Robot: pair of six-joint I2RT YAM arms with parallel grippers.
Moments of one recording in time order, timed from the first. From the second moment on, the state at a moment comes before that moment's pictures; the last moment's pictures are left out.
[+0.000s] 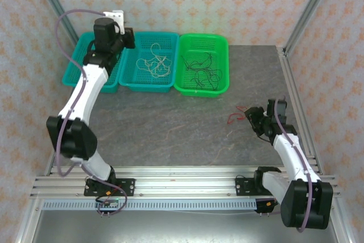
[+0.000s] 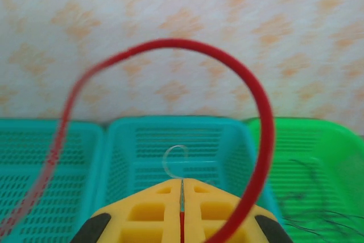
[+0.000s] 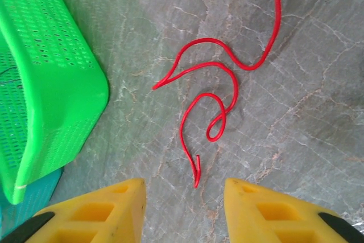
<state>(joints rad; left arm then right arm) -0.02 1.72 1.69 -0.31 0.05 -0.13 -0.09 0.95 0.53 -0.43 -0.30 0.95</state>
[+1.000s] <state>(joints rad) -0.05 1.38 1.38 -0.34 0.21 -0.40 -0.09 0.94 0.56 -0.47 -0.26 0.95</state>
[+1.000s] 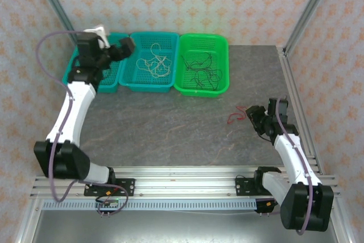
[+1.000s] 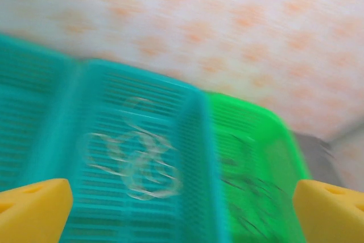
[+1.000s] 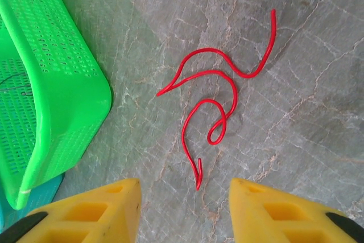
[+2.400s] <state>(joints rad) -0.95 2.37 1.84 -0.44 -0.05 -0.28 -0.09 0.88 0.57 -0.51 -0.23 0.95</state>
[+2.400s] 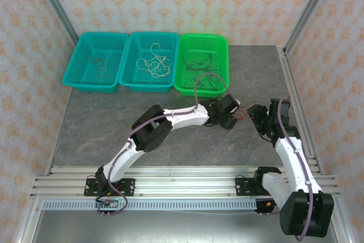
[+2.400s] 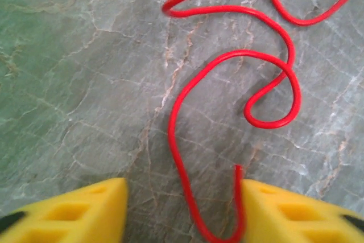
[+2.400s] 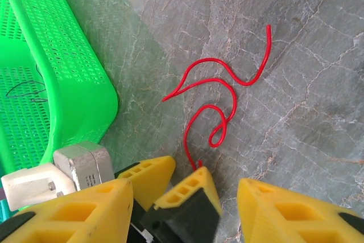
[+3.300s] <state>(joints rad) -0.87 1.84 1.48 -0.38 0.10 -0.27 -0.08 0.84 0.64 -0.33 -0.47 1.07</state>
